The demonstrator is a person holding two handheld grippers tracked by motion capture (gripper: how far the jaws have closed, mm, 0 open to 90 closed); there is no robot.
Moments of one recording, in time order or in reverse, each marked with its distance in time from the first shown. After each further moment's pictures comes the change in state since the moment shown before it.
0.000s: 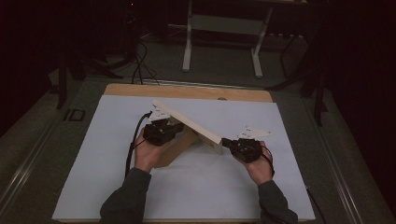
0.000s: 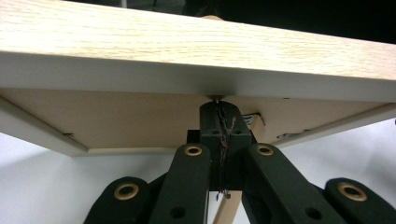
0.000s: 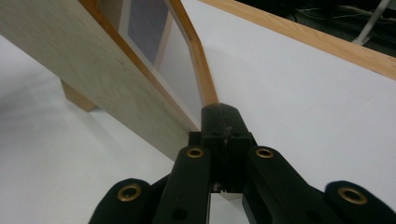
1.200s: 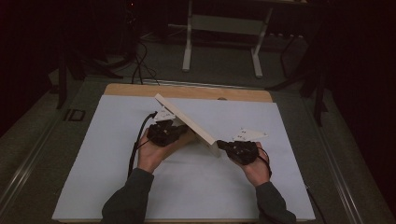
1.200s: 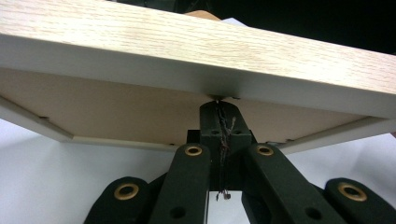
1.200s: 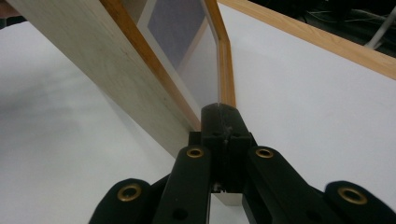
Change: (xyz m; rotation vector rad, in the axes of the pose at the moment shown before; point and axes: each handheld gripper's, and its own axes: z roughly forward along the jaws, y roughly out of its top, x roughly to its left) left arm -0.011 0.004 0.005 0.025 -0.024 0.018; right arm 0.013 0.002 0.004 0.006 0.029 -0.032
